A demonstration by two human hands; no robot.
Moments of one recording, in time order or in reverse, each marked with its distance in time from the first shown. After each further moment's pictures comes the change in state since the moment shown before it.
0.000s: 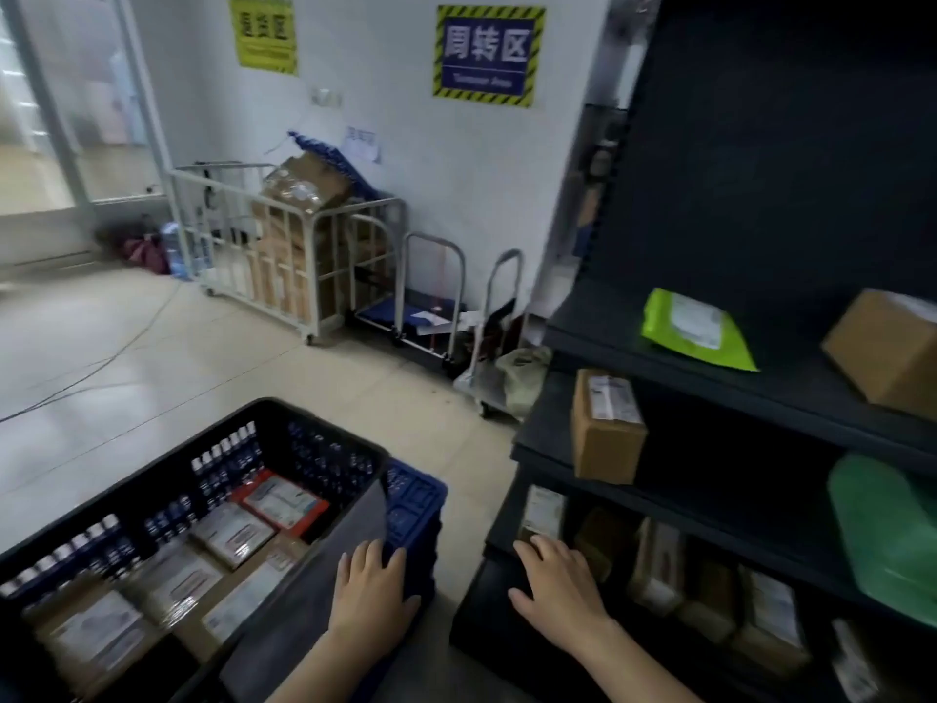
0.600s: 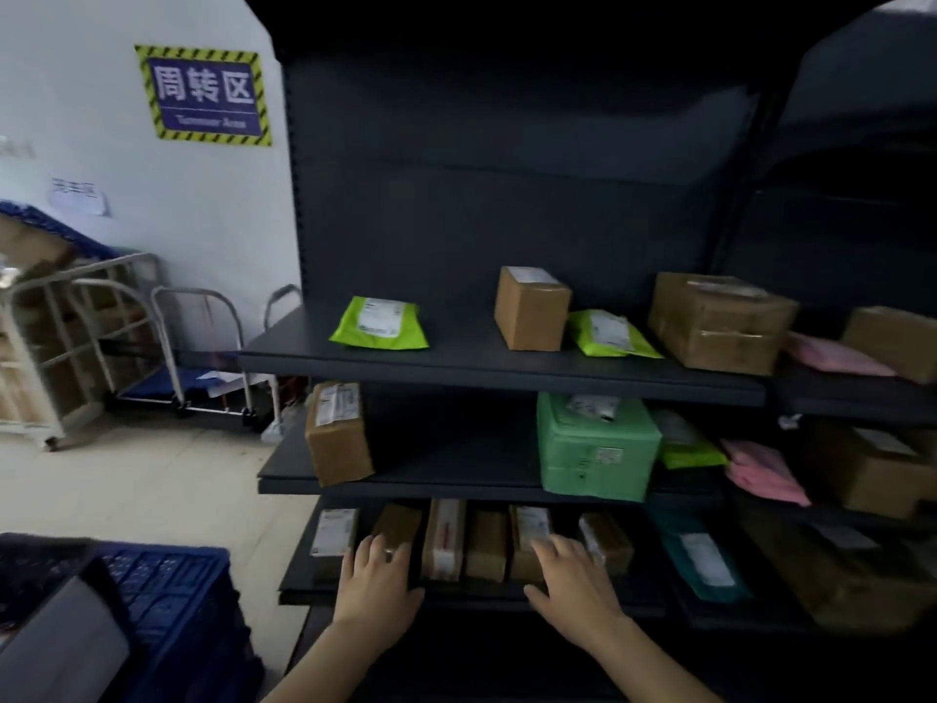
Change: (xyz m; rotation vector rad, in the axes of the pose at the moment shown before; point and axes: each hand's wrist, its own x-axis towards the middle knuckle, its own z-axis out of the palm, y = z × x) left_hand -0.055 0.312 0.031 0.122 0.077 0.440; right_hand -0.224 0.264 -0.005 0.085 0.191 0.453
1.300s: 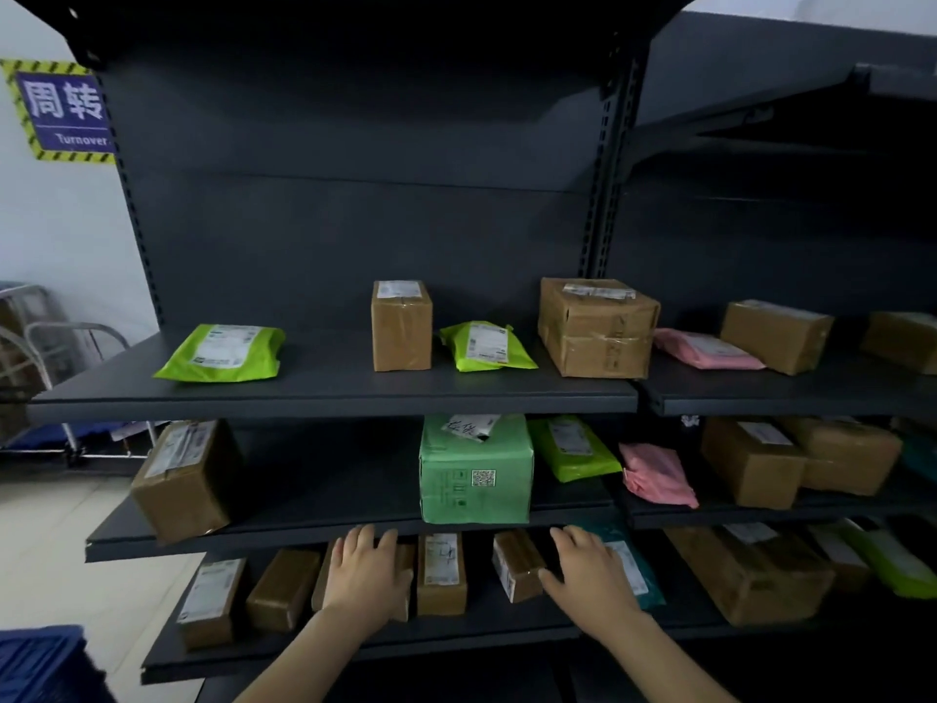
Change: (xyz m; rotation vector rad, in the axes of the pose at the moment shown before) left_hand 0.077 0.184 0.010 0.009 0.097 0.079; right_hand -0.004 0.205 -0.035 0.052 0.131 0.176
